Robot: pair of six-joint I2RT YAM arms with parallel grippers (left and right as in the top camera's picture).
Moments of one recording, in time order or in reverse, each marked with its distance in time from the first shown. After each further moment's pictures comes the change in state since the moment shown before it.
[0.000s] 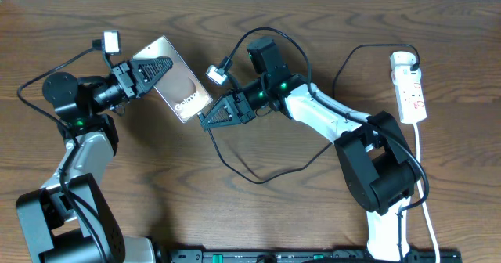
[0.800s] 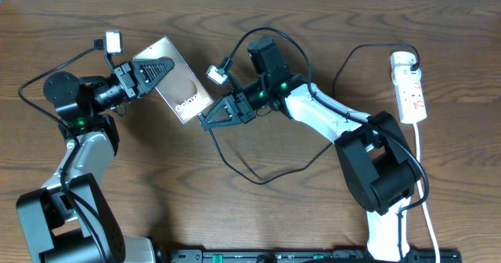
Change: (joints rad) left arm -0.007 0.000 0.000 0.003 0.010 0.003; right arm -0.002 0.000 -0.001 -0.001 0.002 0.000
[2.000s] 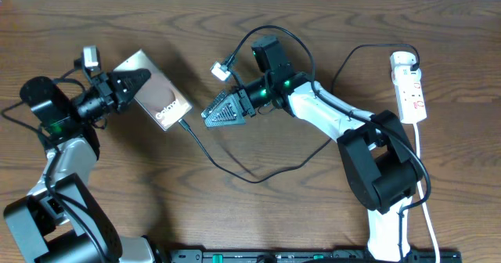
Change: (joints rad) left arm 0.166 0.004 -0.002 -0.402 0.035 0.199; right arm -0.021 -0.002 0.002 -0.062 0.091 -0.006
